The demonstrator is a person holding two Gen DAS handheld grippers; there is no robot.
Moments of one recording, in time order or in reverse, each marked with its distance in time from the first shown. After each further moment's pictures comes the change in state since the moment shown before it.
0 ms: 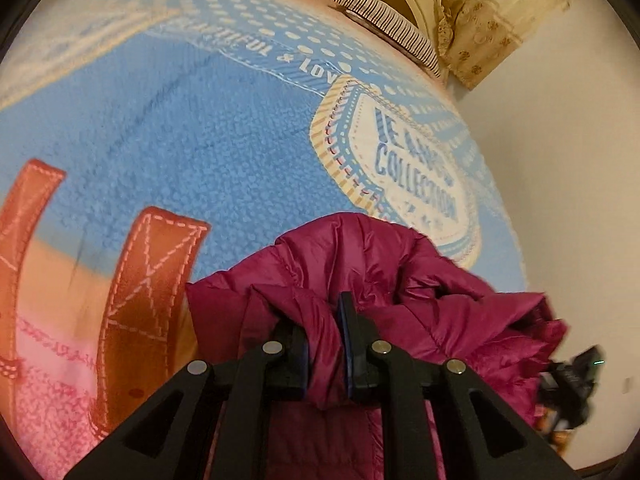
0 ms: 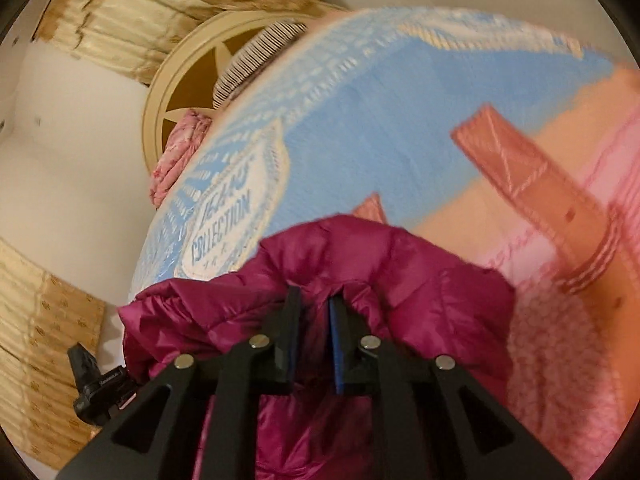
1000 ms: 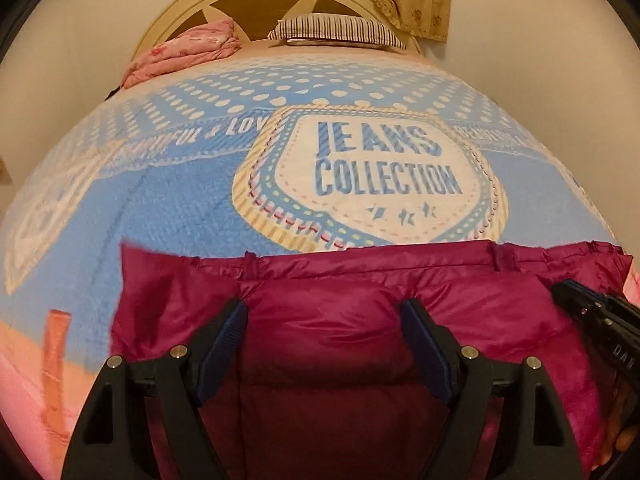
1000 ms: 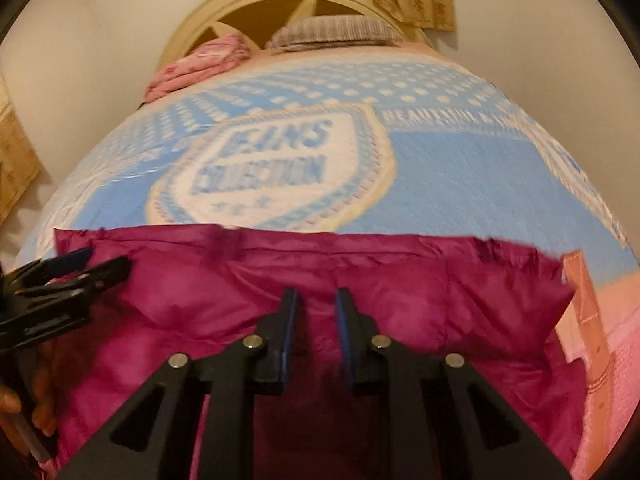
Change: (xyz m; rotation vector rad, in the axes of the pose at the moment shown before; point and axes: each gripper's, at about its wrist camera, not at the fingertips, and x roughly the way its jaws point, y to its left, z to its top) left arm 0.050 -0.102 0.001 0.432 -0.145 0.341; right arm 0.065 0.118 -0.044 -0.534 0.010 -0.296
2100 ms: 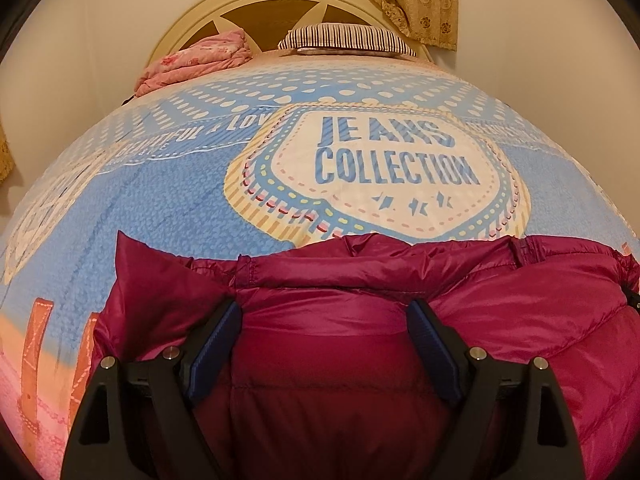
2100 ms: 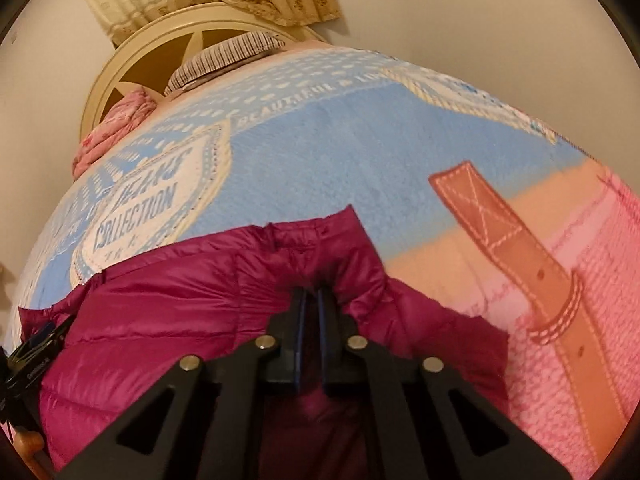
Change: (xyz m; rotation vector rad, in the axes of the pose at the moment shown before) left arm 0.028 -0.023 -0.015 0.019 -0.053 0.084; right arm -0.016 -0.103 -0.030 0.306 -0.071 -0.145
